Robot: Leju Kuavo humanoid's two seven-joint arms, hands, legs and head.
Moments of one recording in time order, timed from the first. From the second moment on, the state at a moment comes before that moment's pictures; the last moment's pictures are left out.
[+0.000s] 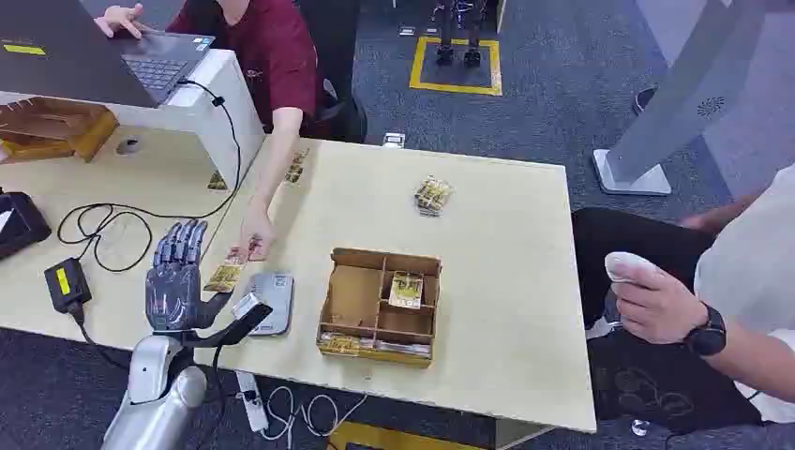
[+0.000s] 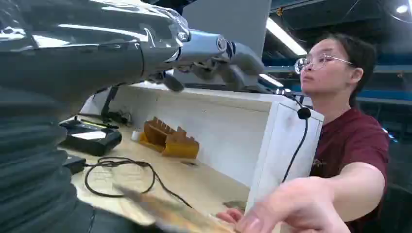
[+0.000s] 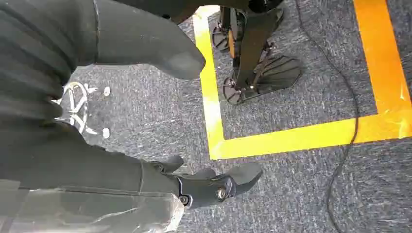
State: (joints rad) left arm -0.17 0.09 -0.03 -1.19 -1.18 0.69 -0.22; right arm -0.05 0.10 -1.08 -0.25 0.87 -0.07 -0.09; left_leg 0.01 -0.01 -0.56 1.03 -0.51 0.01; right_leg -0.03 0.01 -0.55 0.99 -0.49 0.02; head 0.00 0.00
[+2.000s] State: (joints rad) left arm -0.21 0.18 -0.28 -1.26 -0.67 0.10 0.14; right arm -0.05 0.10 -1.09 -0.24 0.95 -0.12 -0.06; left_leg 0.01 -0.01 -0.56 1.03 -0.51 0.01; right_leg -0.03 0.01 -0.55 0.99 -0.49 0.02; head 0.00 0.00
